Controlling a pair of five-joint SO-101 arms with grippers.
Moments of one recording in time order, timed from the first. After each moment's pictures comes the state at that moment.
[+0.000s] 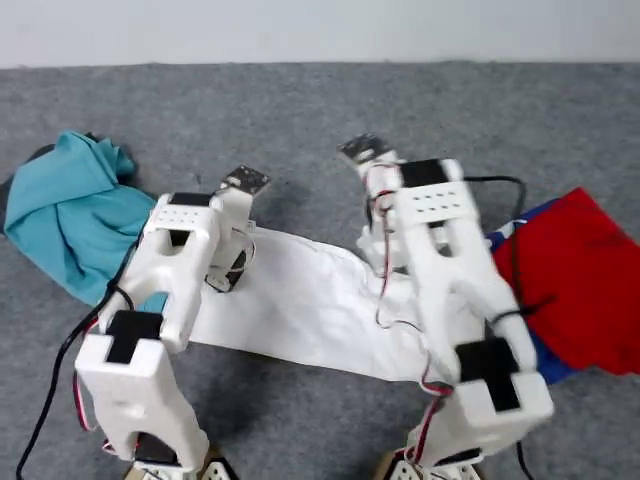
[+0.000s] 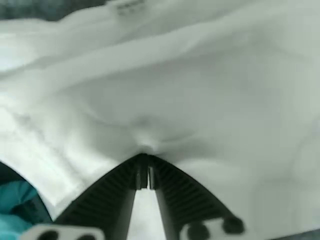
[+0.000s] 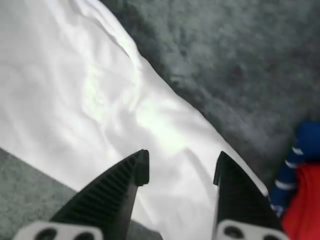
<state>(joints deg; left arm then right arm) 1.2 22.7 12.5 72.6 -14.6 -12.4 5.0 3.5 87.5 16.7</state>
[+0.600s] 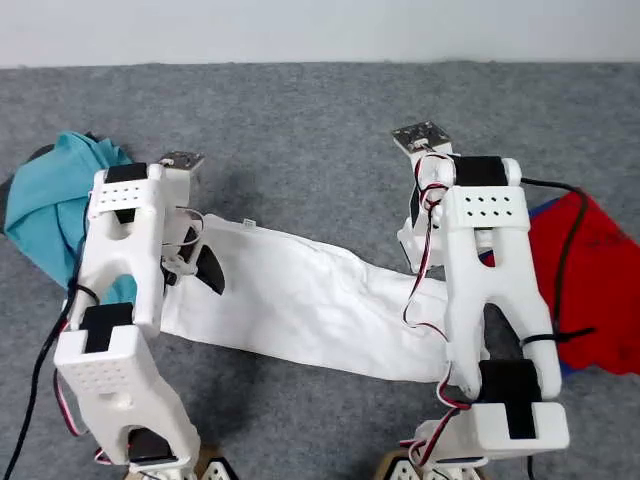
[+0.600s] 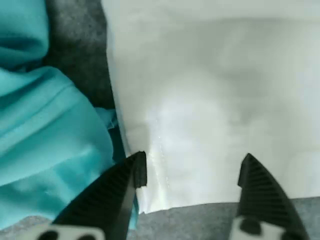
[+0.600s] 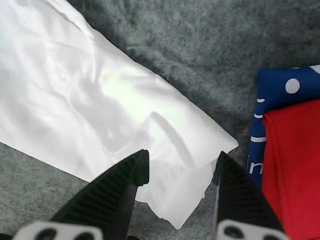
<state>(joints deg) -10.6 22.8 0.7 88.9 -12.9 -4.8 -0.1 3.5 91.8 16.7</state>
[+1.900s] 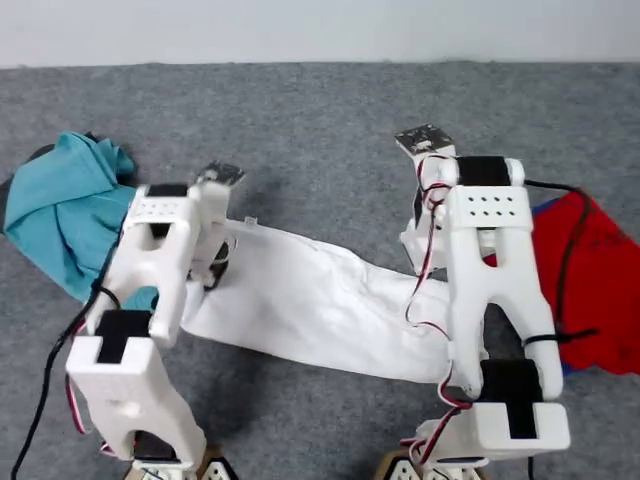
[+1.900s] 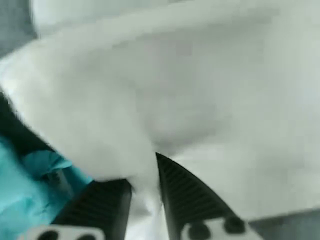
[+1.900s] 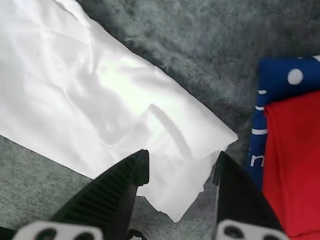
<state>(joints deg) -1.4 18.2 8.5 80.1 -15.3 -2.5 -0.1 3.5 93.2 16.7</state>
